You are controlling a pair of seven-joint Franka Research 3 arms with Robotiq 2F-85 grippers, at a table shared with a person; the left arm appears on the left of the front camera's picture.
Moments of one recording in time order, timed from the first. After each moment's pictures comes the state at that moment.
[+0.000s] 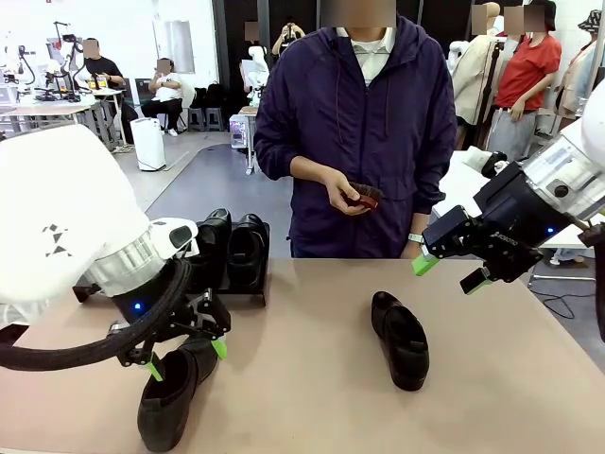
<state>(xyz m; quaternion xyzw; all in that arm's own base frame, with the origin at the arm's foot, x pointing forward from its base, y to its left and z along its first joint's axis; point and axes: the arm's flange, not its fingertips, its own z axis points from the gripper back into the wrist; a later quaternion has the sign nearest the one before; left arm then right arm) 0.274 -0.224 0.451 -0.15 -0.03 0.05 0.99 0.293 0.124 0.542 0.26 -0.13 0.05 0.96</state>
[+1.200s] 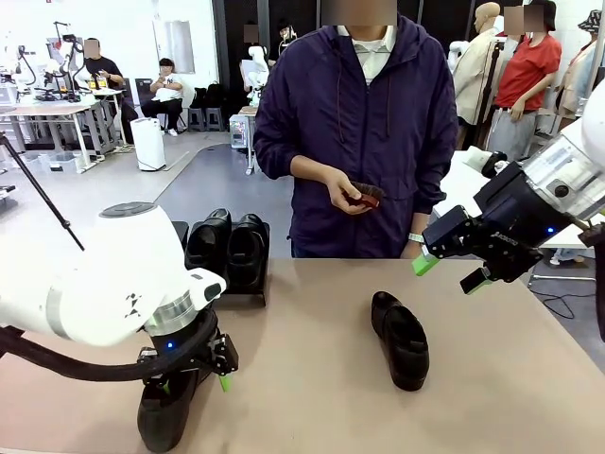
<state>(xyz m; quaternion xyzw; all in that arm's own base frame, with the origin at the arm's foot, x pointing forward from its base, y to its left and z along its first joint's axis) 0.332 -0.231 0.343 -0.07 -0.03 0.03 1.00 0.293 0.124 0.542 0.26 -0.13 0.05 0.96</state>
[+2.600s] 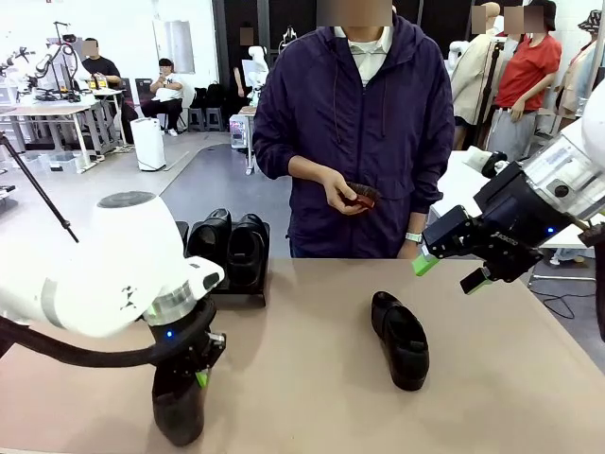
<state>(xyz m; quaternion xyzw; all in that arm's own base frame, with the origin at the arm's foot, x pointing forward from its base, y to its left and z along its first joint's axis) 0.338 -0.226 0.369 -0.07 -0.06 0.05 0.99 0.293 0.124 0.542 0.26 -0.13 0.05 0.96</state>
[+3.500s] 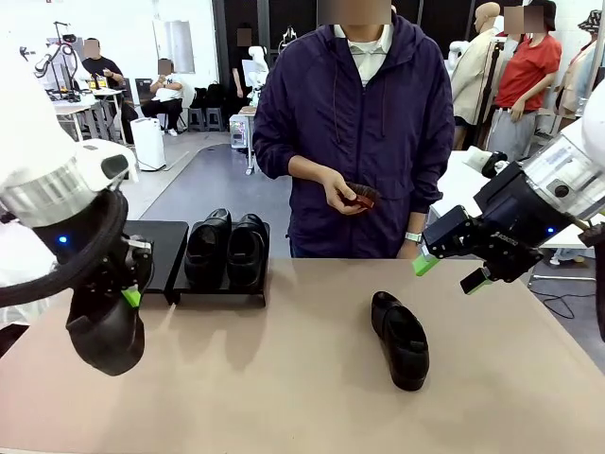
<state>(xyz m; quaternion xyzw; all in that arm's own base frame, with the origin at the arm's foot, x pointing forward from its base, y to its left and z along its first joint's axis) 0.269 -0.163 0.543 -0.08 -0.14 0.07 0.98 0.293 0.124 0.542 0.26 -0.13 0.05 0.96</state>
